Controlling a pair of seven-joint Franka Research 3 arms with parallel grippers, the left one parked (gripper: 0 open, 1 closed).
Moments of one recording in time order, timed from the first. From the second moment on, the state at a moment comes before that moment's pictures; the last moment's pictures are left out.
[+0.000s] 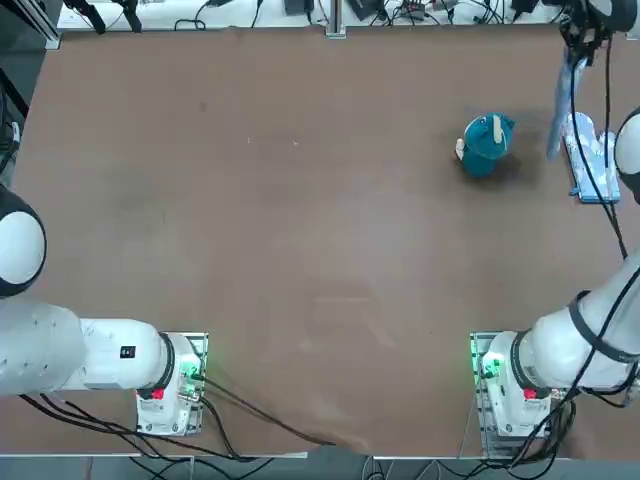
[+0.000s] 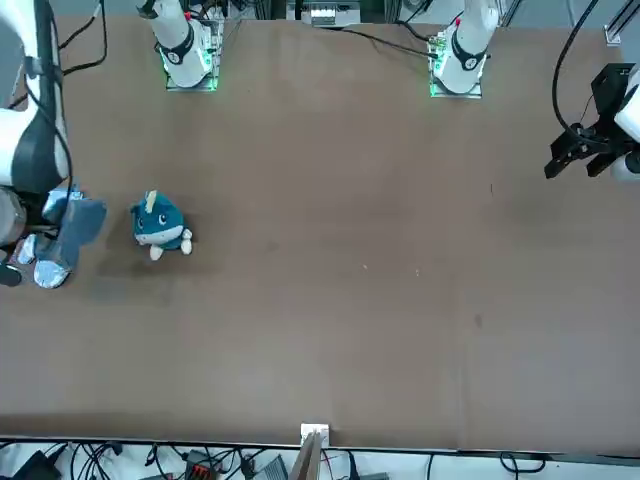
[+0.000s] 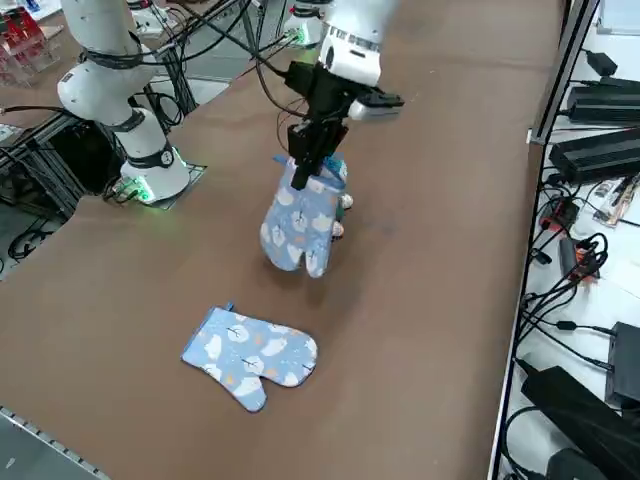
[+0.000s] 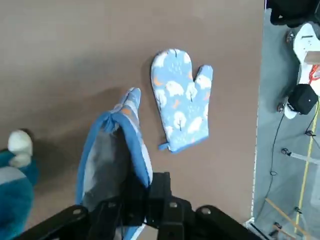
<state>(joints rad) -0.07 0.41 -0.03 -1.41 -0.42 1.54 0.21</state>
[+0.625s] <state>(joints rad) -0.20 0.40 -0.04 -1.47 -0.60 1.63 -0.05</state>
